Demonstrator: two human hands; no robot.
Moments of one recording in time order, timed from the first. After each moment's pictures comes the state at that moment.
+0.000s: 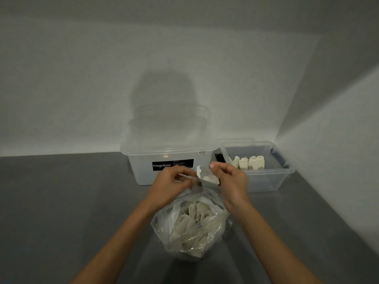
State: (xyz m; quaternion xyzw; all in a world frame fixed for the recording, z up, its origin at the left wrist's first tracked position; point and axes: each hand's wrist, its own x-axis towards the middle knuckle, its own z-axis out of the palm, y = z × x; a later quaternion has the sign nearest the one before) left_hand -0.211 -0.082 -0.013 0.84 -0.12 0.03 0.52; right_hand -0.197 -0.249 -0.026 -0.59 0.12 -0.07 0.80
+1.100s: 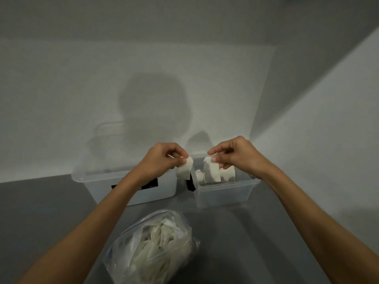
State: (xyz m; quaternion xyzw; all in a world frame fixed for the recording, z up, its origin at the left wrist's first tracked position) left_hand -0.123 -0.161 0.062 0.84 -0.18 -0.03 0.51; right_hand -0.151 -0.398 0.091 -0.89 -0.11 0.00 0.45
